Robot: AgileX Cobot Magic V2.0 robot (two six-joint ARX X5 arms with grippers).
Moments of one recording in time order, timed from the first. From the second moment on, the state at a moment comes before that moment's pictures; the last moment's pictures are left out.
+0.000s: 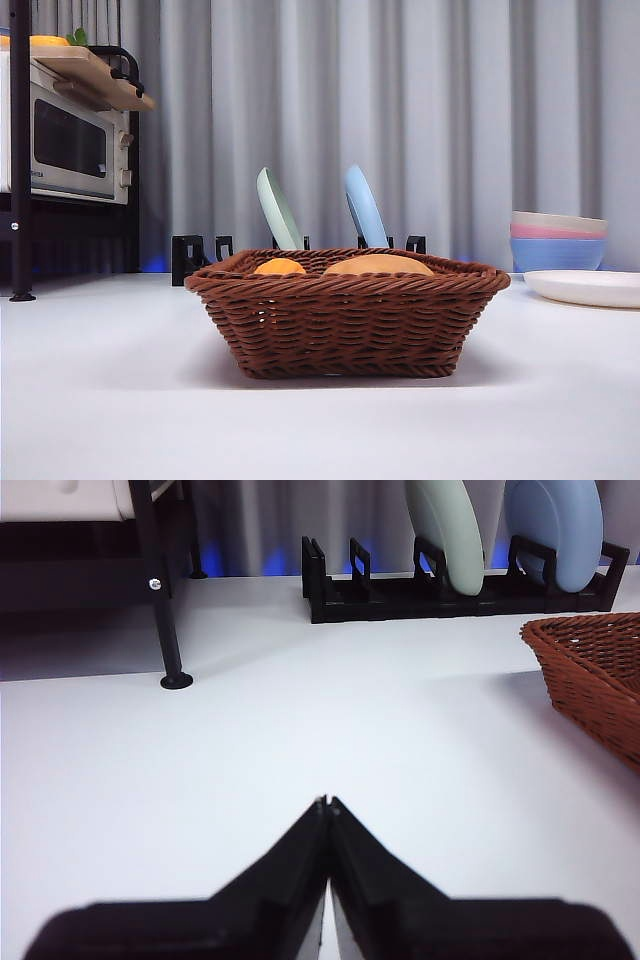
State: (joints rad) left arm 0.03 0.01 0.02 -0.18 0.13 0.00; right arm -0.03 0.00 0.02 -0.16 -0.20 0.00
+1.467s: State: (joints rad) left arm 0.03 0.01 0.02 -0.18 0.13 0.00; right arm -0.03 0.02 0.02 -0.16 -0.20 0.00
